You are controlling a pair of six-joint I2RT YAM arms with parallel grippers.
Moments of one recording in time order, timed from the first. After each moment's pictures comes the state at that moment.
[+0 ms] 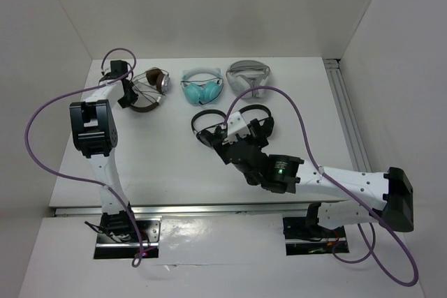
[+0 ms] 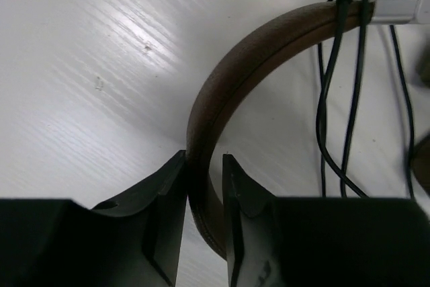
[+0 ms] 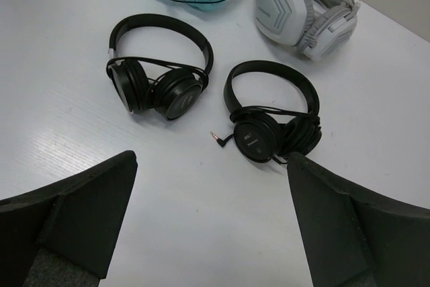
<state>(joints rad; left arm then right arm) 0.16 2.18 1.67 -0.50 -0.24 -0.53 1.21 1.18 0.92 -0.24 0.89 0.11</state>
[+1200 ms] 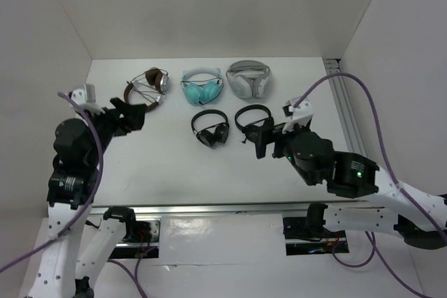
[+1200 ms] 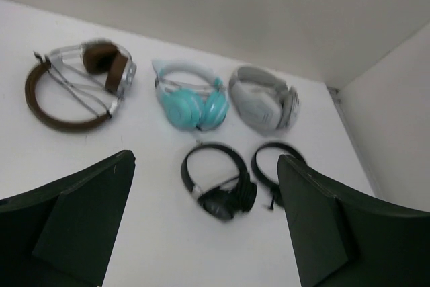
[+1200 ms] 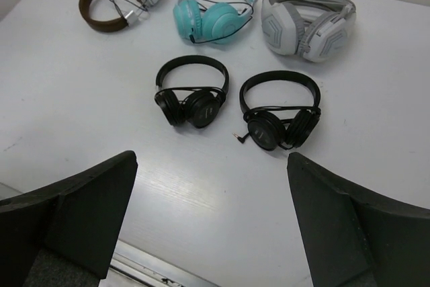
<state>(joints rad) -0.07 0.71 1.06 -0.41 0.07 -0.45 1.21 0.87 1.15 -0.64 0.80 0.34</state>
